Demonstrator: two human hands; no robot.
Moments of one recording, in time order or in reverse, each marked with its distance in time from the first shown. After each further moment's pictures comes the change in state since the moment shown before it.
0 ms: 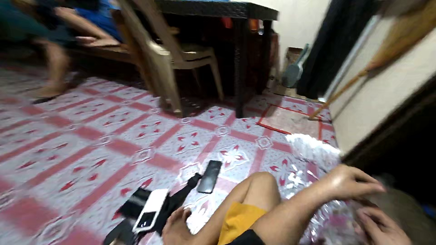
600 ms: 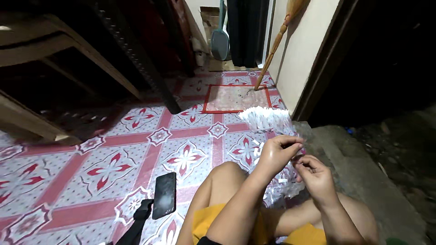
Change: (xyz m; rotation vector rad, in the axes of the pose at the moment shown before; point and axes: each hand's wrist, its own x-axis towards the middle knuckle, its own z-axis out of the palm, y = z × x) left_hand -0.076 0.078 -0.062 -0.108 0.071 -0.104; right_hand -0.011 -0.070 0.121 -0.107 0.375 -0.005
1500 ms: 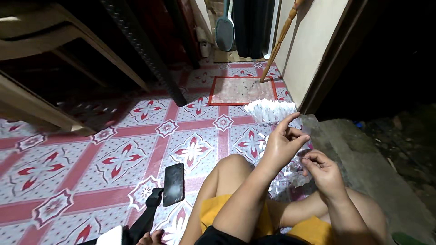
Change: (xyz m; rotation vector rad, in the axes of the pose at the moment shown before) left_hand -0.006 0.028 -0.006 -0.092 0.125 -0.053; right_hand 0.002 0.007 -0.006 0.033 -0.033 0.046
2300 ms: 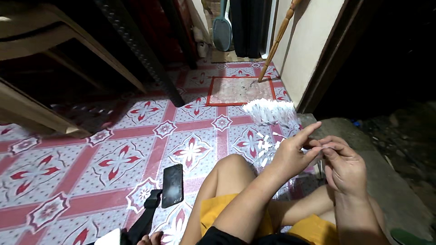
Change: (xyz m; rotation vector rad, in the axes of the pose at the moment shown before) left_hand -0.002 -0.061 0.043 0.149 -0.164 0.306; right_hand 0.025 -0.038 -0.024 0.268 0.068 -0.234
